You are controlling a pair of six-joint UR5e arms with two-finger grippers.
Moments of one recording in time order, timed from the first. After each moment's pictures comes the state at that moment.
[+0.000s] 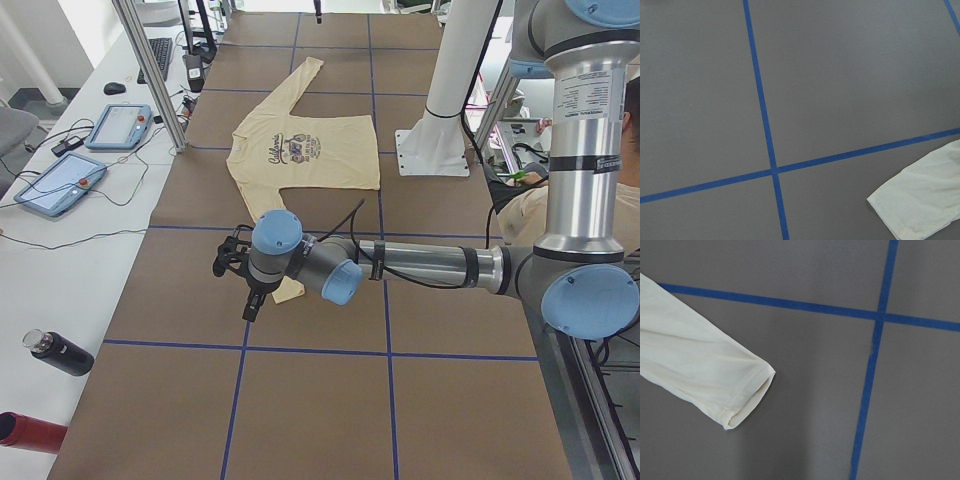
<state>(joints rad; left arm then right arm) -1.49 -1.53 -1.65 -2.03 -2.37 -0.18 1.41 -1.61 1.59 -1.46 2.43 0.03</state>
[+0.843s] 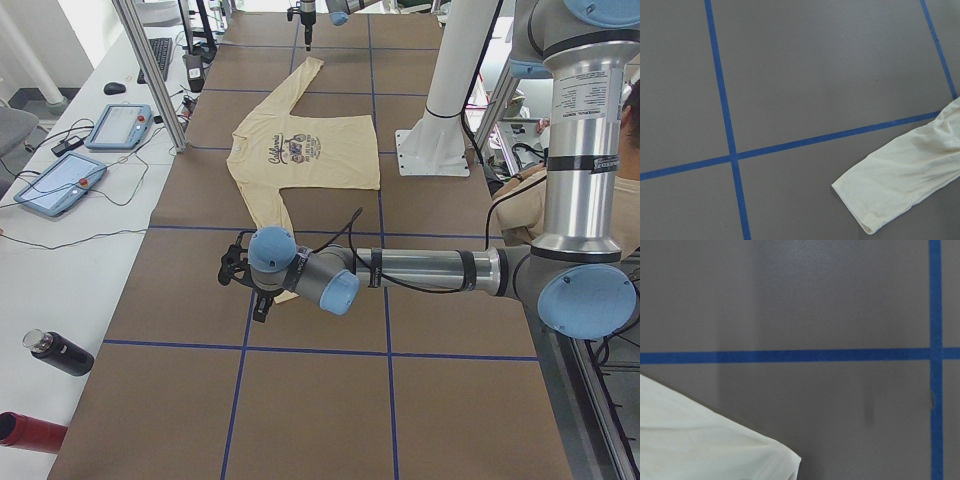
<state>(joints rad) -1.49 -1.53 -1.59 -2.03 -2.51 -0.18 1.21 -1.54 1.43 -1.10 2.29 0.54</state>
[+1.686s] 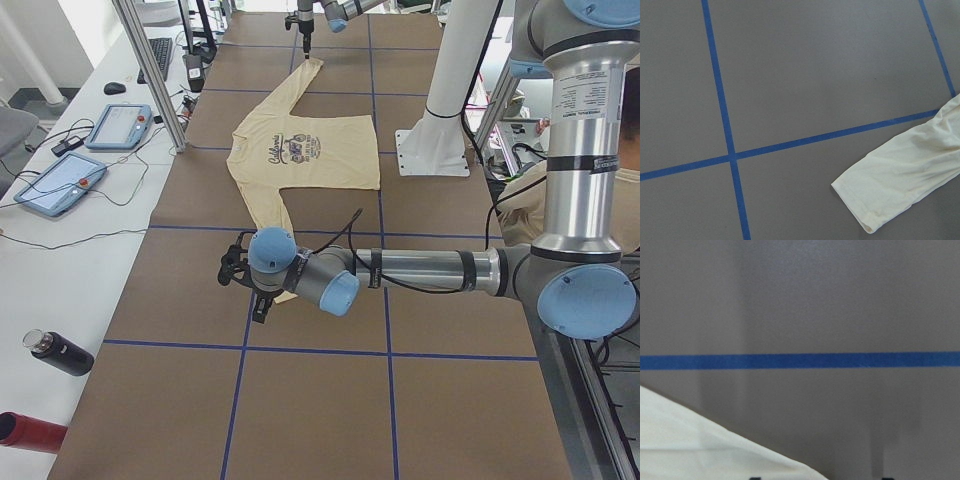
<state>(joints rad) -1.49 -1.53 -1.59 -2.04 -2.51 -0.18 1.15 -1.49 1.35 -1.07 2.28 0.57</state>
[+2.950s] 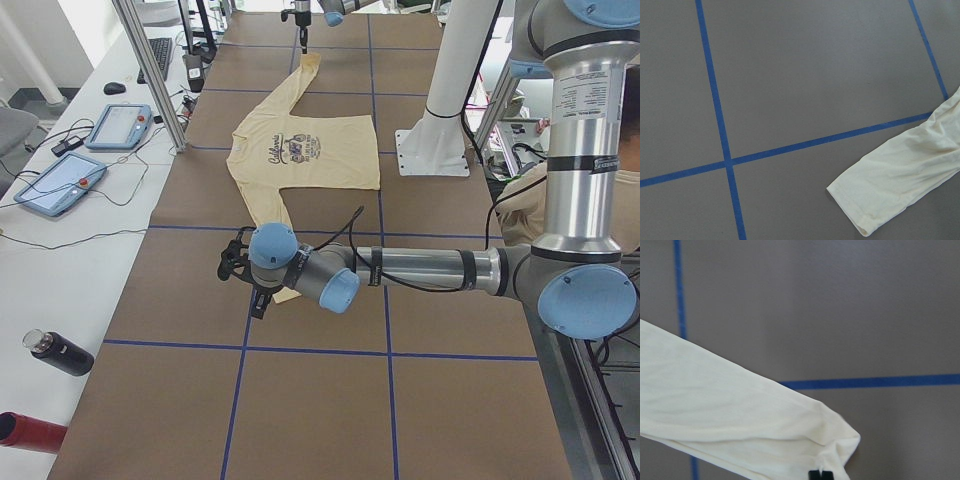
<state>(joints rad) -1.49 -1.53 -1.60 -2.05 -2.51 -0.18 1.20 -1.43 1.51 -1.08 2.46 0.76</state>
